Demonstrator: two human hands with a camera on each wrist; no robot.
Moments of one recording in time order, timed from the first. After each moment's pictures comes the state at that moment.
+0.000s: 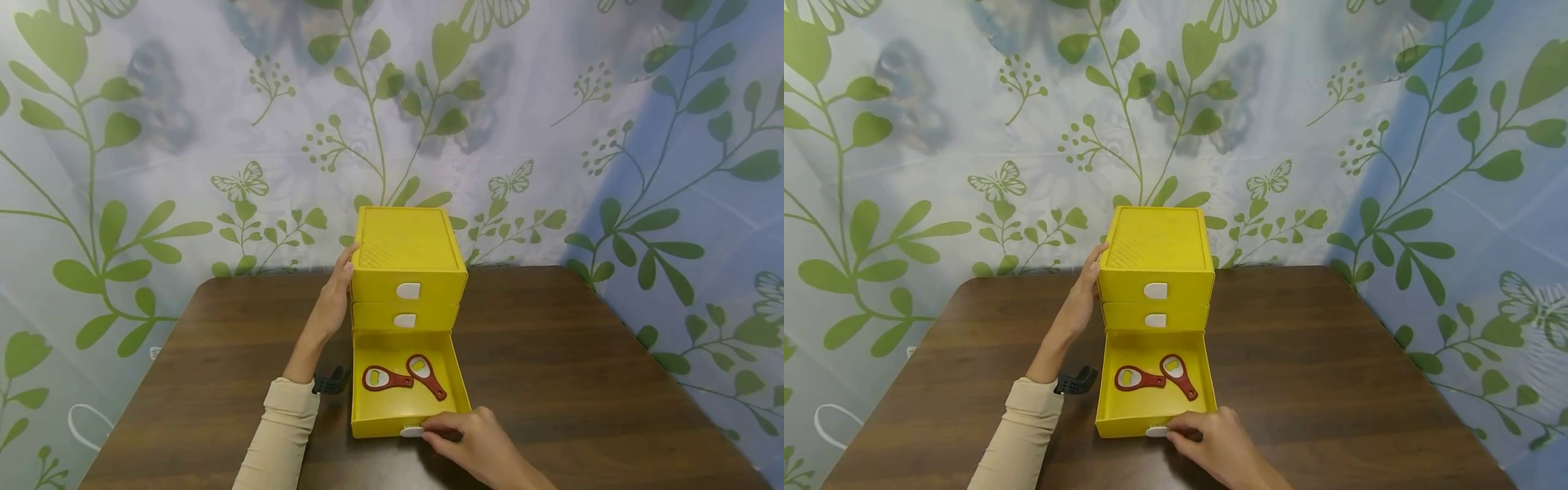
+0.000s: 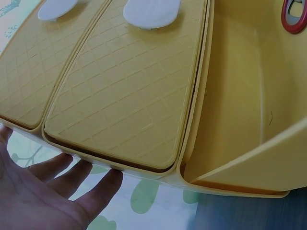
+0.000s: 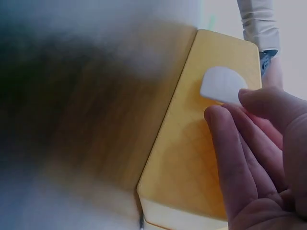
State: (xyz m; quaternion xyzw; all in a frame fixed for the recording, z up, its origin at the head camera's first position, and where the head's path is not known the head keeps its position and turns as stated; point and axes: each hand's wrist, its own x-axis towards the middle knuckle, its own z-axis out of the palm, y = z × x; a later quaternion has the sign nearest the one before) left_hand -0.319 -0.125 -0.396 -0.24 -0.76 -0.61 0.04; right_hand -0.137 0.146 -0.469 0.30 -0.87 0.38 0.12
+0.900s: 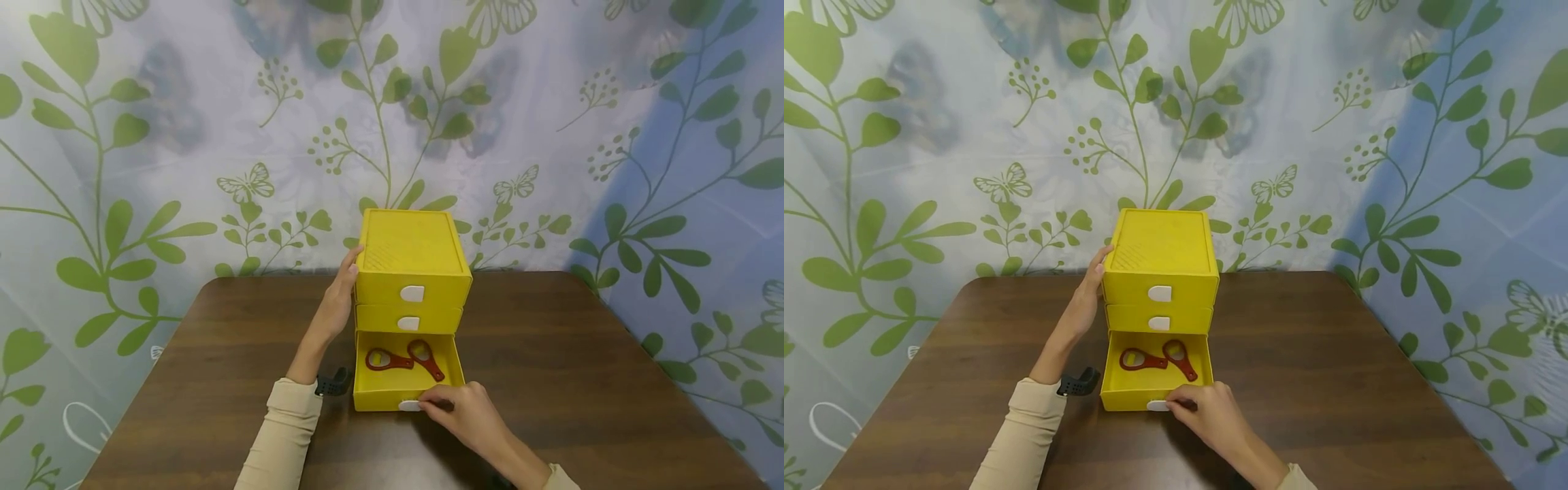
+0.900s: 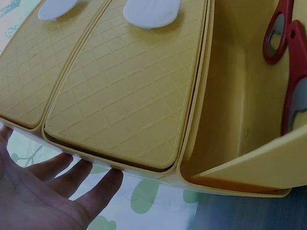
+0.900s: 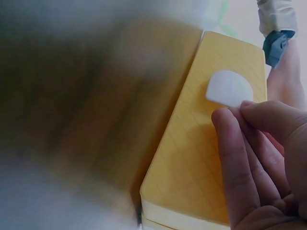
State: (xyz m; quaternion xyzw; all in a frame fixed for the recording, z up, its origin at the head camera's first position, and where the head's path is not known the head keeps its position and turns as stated) left_hand -0.319 -0.127 -0.396 -0.24 -0.75 -0.61 0.03; right_hand -0.180 0.137 -0.467 0.30 -0.88 0.32 0.18
